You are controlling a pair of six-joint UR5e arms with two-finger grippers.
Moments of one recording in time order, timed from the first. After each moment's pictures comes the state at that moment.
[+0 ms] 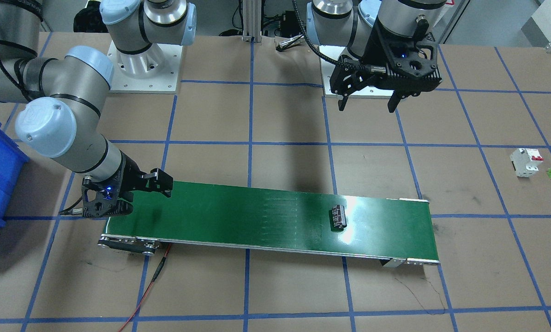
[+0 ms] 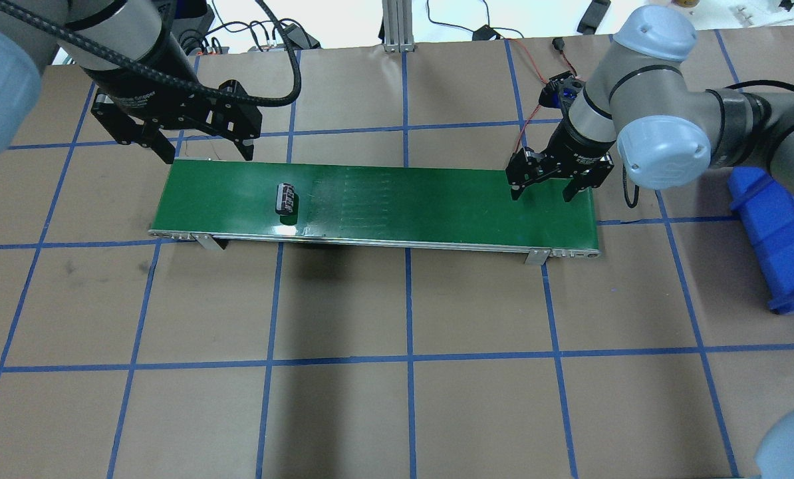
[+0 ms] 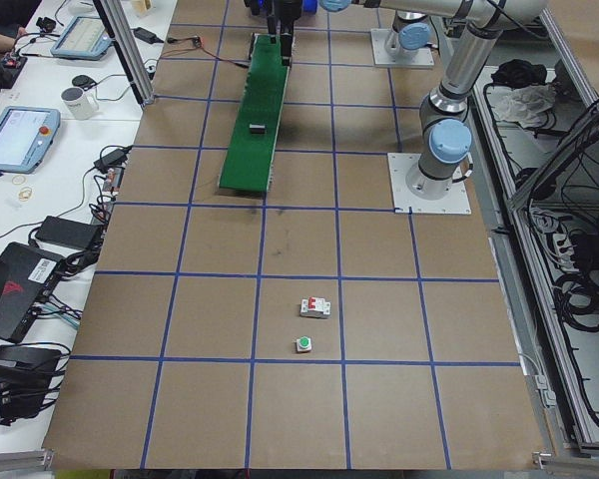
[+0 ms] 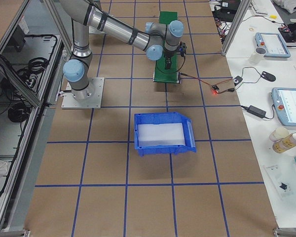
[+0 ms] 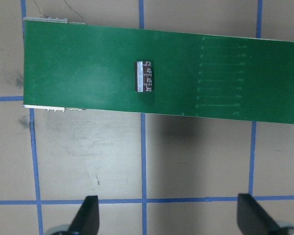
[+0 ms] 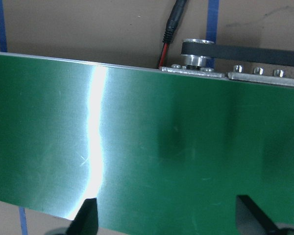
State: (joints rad) left arm -1.63 -1.54 -1.52 -1.61 1.57 -0.05; right arm 1.50 -1.30 1.79 -1.98 -1.37 -0.11
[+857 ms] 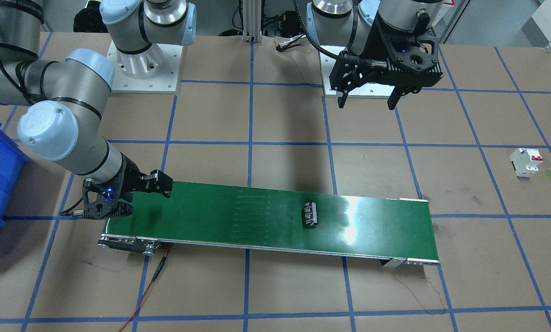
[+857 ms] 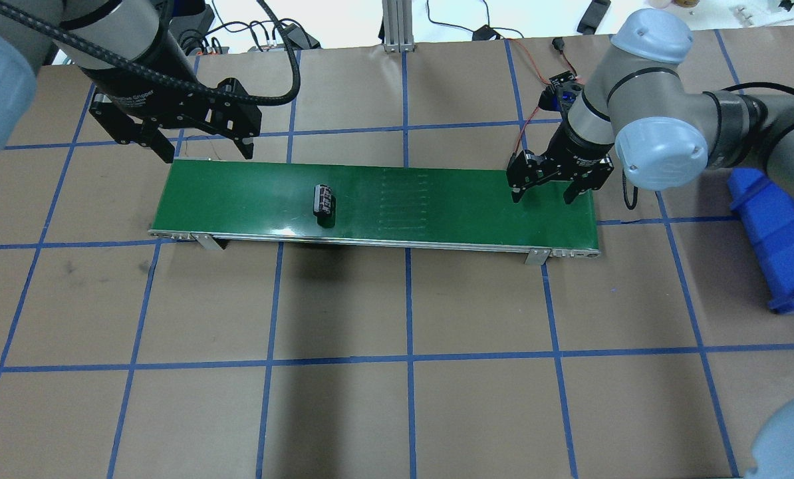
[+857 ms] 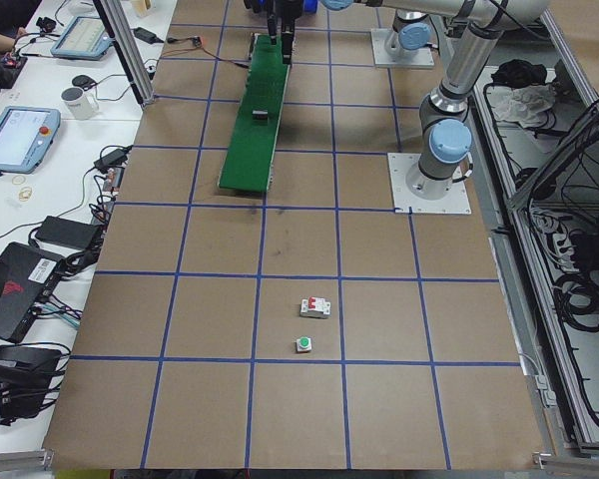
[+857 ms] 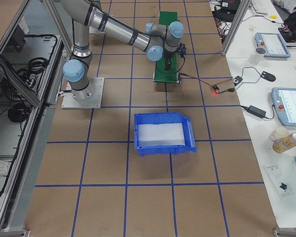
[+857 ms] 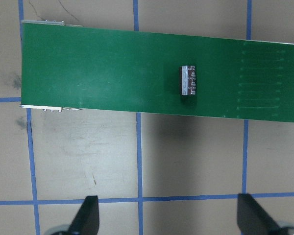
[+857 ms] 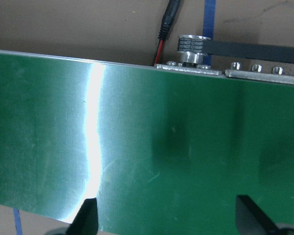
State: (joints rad) left arm -1.63 -1.54 -1.52 -1.61 1.56 -0.06; right arm 1.50 -1.29 1.79 -1.98 -1.38 -0.11
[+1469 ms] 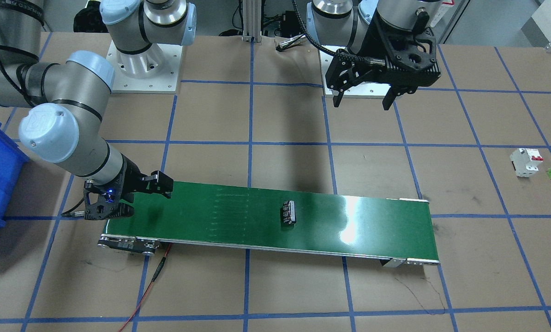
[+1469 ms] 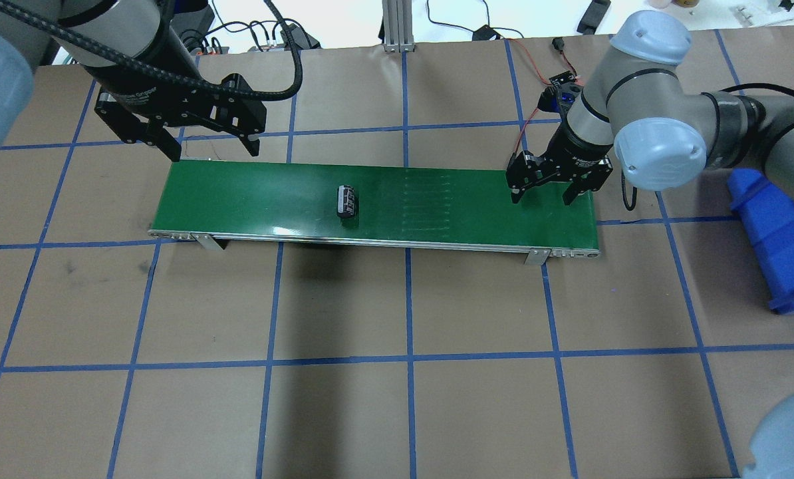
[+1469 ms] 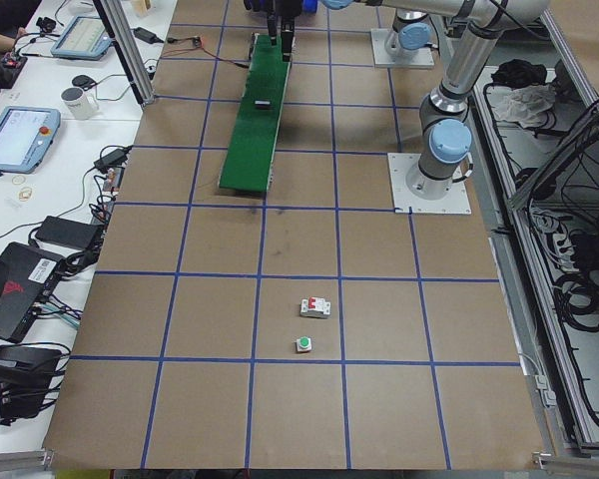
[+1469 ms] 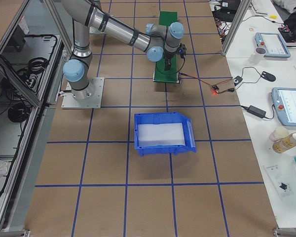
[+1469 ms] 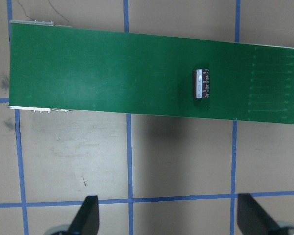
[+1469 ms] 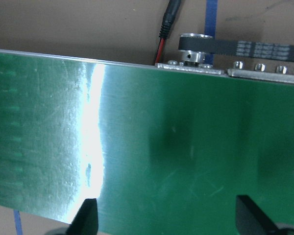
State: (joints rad) left arm -1.63 -1.54 -1.52 -1.60 1.52 -0.06; right arm 1.50 -1.29 1.79 -1.98 -1.37 -0.11
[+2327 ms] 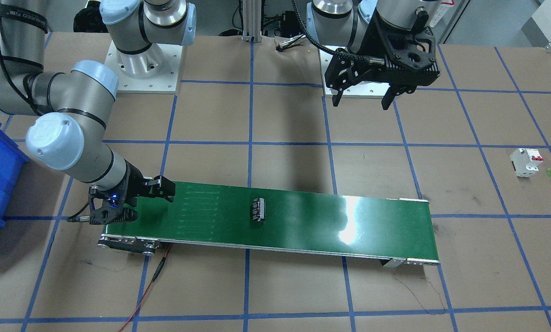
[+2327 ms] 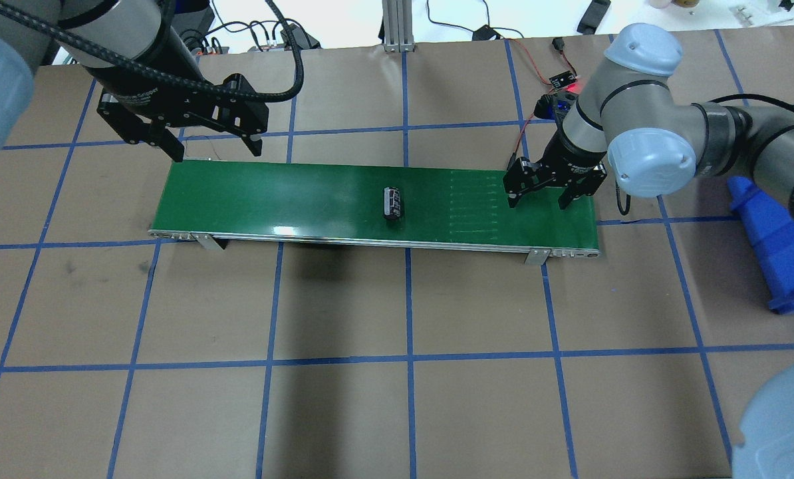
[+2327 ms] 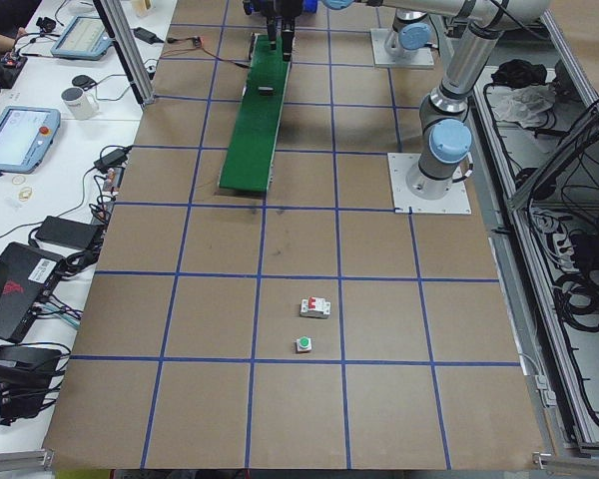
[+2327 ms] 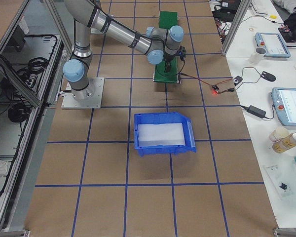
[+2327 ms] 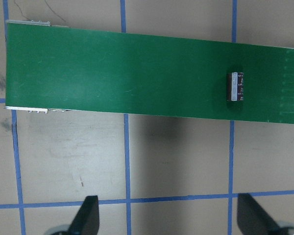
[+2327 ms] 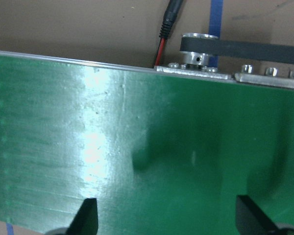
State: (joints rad) left arm -1.63 -1.53 -1.52 -1.60 1.52 -0.06; right arm 1.50 -1.26 1.81 -2.02 -1.37 -0.12
